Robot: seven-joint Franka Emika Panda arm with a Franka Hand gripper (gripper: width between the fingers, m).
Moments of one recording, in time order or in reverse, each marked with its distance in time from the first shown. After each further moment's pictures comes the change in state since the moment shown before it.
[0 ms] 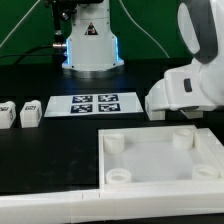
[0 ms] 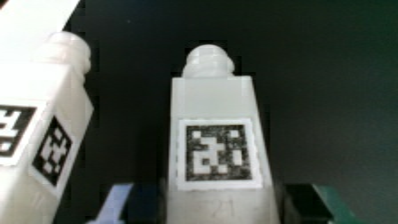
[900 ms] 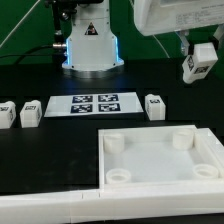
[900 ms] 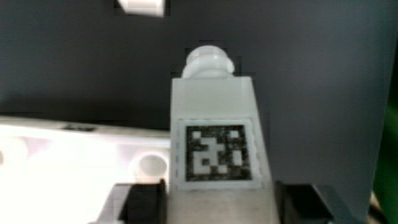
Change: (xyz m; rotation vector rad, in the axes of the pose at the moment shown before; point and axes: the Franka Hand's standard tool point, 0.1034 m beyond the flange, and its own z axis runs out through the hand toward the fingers) arm -0.053 0.028 -0.145 0.011 0.786 -0.073
